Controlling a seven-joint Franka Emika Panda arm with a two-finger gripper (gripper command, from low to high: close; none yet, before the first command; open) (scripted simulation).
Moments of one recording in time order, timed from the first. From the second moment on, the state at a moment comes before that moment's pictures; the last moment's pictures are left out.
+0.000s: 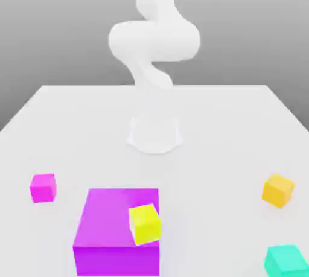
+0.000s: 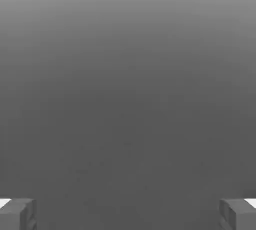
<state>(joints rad) -0.01 -0.71 0.04 -2.29 -0.02 2.32 0.84</state>
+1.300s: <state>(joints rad) 0.16 0.56 0.27 -2.18 -0.34 2.70 1.37</state>
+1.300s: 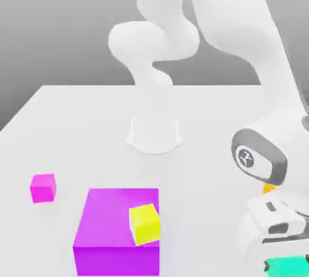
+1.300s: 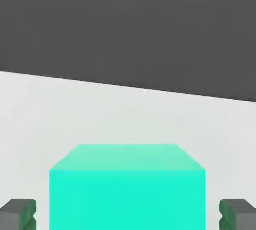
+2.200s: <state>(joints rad) -0.20 0.00 0.16 -2.51 0.00 2.51 1.16</state>
